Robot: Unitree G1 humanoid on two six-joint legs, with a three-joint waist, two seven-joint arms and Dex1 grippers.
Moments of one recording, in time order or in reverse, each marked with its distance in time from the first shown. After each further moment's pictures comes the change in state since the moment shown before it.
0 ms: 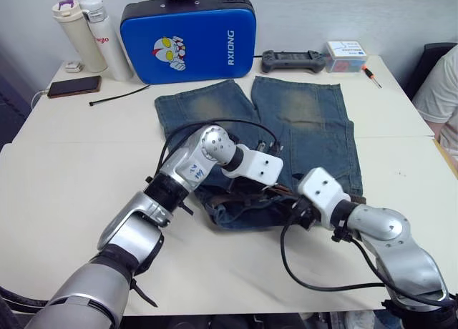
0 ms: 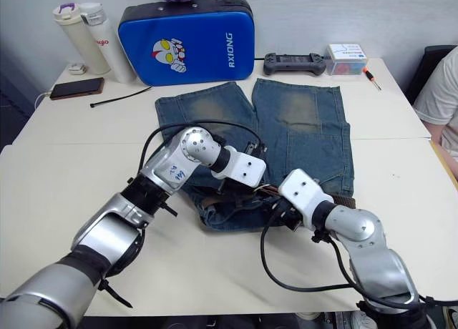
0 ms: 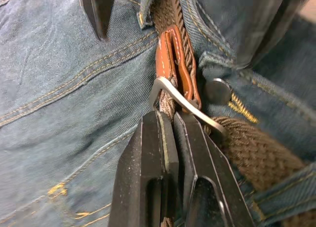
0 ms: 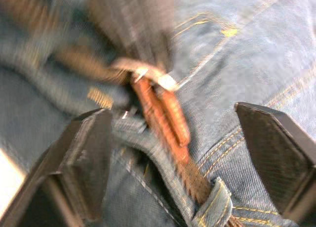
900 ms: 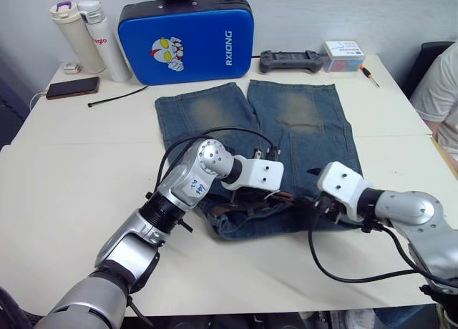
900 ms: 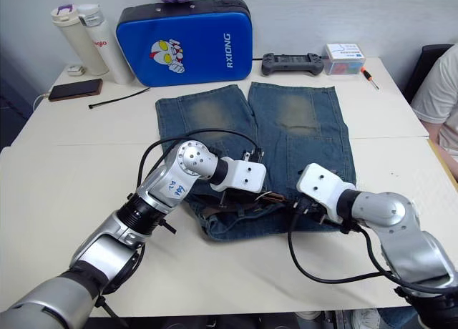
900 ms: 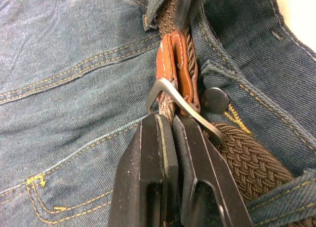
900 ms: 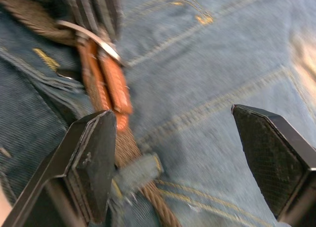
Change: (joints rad) left arm 0.081 0.020 -0.005 -0.181 -0.003 0.199 0.027; right arm -0.036 -0.363 0.120 0.140 -0.009 -0.335 0.100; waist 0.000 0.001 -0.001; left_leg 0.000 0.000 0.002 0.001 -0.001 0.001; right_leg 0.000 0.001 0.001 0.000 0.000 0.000
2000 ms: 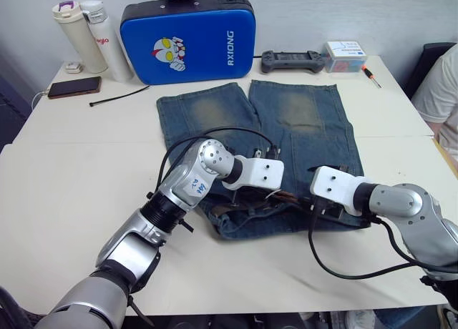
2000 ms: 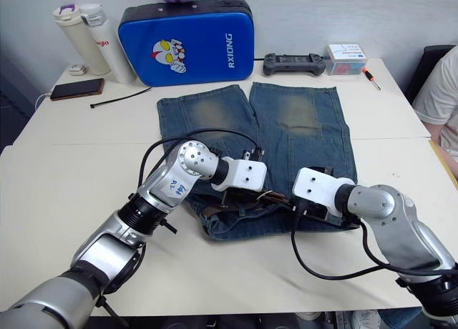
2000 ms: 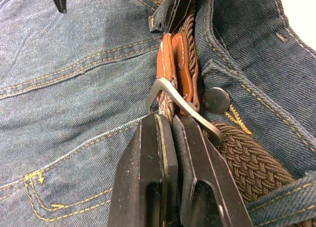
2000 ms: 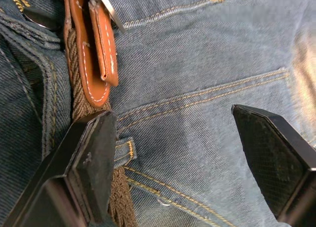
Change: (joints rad) left arm -0.003 -0.005 -0.001 0.013 -0.015 0.011 0.013; right arm -0.061 -0.075 0.098 0.107 -0.138 -0.118 0.029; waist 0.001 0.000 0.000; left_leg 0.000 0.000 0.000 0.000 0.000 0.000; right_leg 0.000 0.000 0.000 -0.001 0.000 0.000
